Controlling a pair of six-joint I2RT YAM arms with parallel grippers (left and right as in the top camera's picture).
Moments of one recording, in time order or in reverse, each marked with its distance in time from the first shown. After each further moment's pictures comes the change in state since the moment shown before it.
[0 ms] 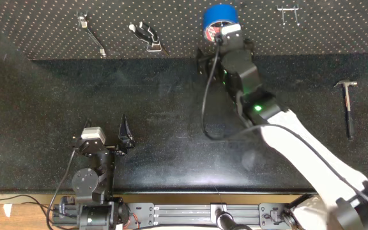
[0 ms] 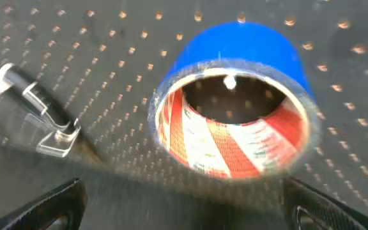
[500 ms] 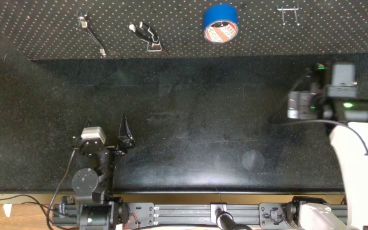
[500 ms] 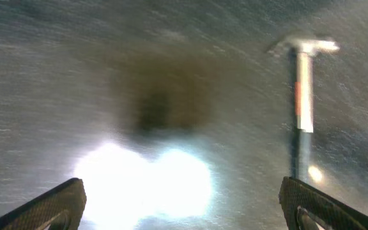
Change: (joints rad) left arm 0.000 0.000 0.000 0.000 0.000 0.000; right arm -0.649 -0.187 -0.027 -0.911 -0.090 -0.283
